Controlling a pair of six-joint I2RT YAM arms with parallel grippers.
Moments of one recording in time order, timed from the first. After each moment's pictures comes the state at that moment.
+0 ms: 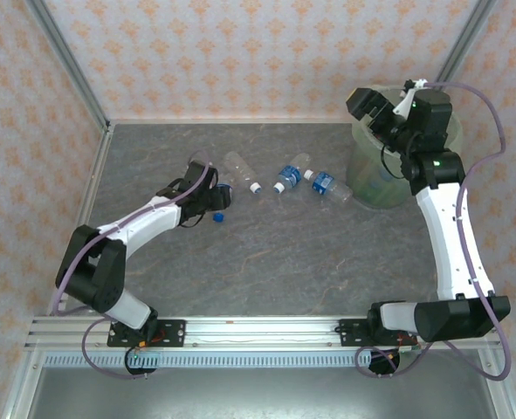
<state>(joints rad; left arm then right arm) -0.38 1.55 0.97 -0.34 -0.07 -0.51 0.07 1.29 1.54 -0.54 -0.28 0.67</state>
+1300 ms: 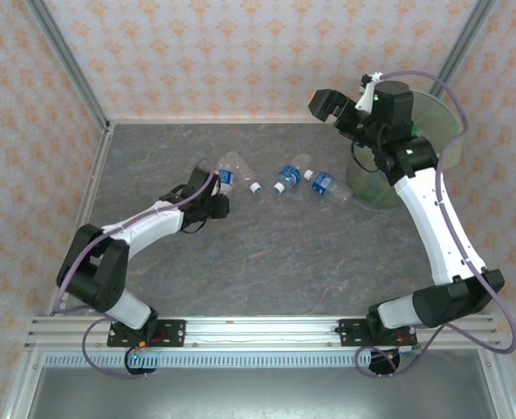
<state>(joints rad) -0.42 1.52 0.93 -0.30 0.00 -0.45 0.28 1.41 1.65 -0.57 -0.25 0.65</state>
